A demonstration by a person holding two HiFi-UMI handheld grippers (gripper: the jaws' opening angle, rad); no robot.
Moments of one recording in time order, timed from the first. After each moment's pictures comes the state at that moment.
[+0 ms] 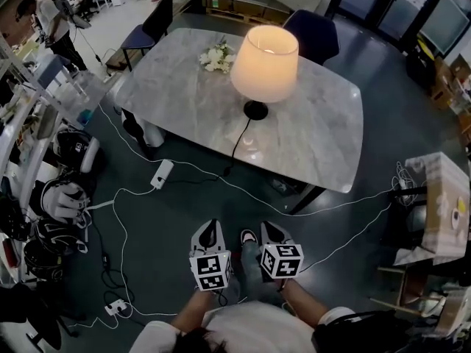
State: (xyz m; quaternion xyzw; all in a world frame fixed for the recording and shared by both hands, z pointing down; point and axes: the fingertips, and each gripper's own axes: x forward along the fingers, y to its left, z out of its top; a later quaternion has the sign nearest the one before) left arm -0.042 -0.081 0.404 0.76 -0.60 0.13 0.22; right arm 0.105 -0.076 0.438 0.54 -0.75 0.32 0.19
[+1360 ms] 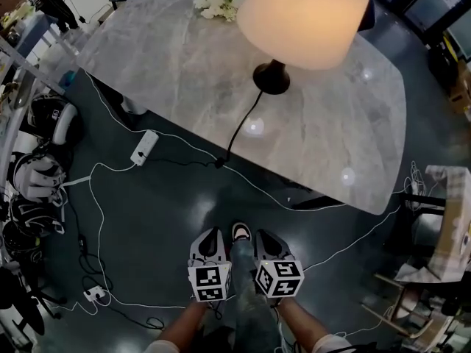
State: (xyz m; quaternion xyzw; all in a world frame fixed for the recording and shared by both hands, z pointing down) left arm 0.001 -0.128 0.609 0.74 -0.58 0.18 0.29; right arm 0.119 -0.127 0.610 0.52 -0.75 0.36 0.22
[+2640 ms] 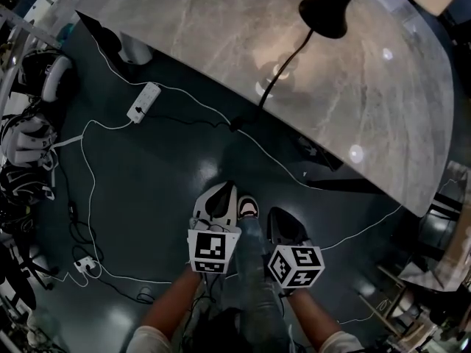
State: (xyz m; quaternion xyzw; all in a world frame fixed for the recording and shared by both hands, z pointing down) left arm 0.002 -0.188 0.686 0.79 -0.55 0.14 0.25; right arm 0.117 -0.138 0.705 0.50 -0.74 0.37 0.24
